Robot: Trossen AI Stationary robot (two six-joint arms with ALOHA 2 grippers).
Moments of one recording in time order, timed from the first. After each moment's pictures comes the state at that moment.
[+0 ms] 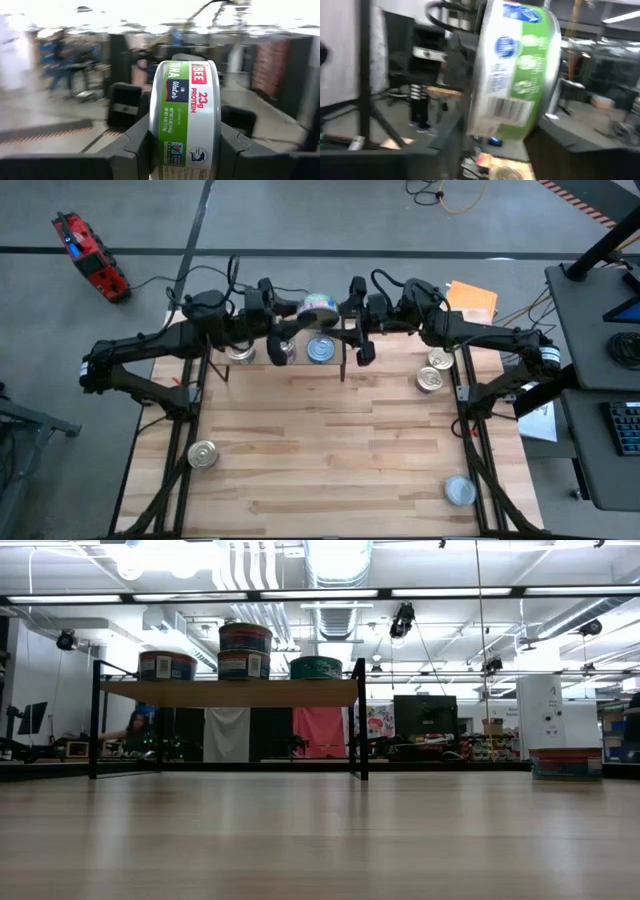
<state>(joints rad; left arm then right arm) 0.16 1.25 1.34 0.07 -0.05 -0.03 -0.27 1.44 1.37 0.24 -0.41 -0.12</state>
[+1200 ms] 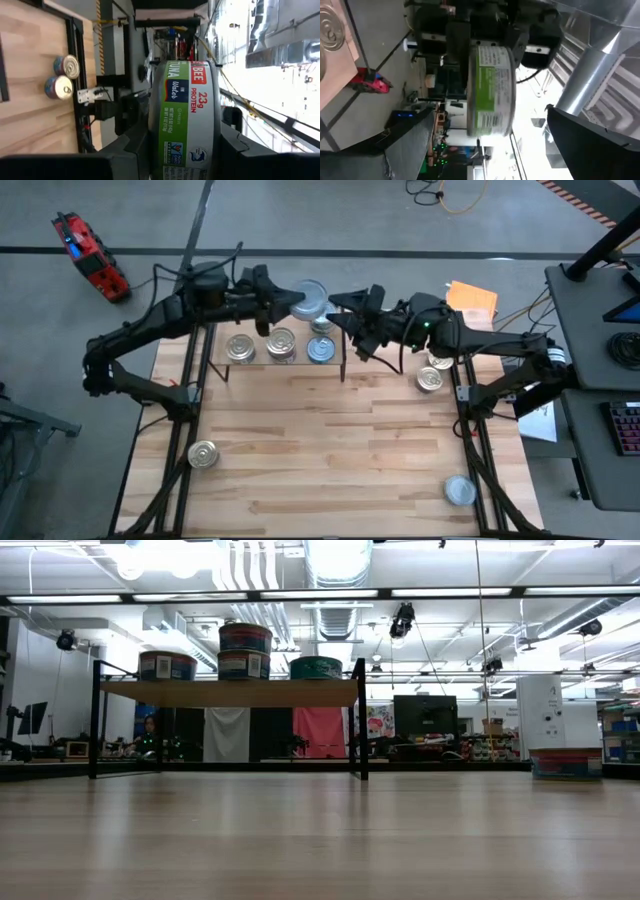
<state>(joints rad) 0.33 1.26 1.53 -0.36 0.11 -1.49 -0.15 1.40 1.37 0.18 0.12 -1.69</state>
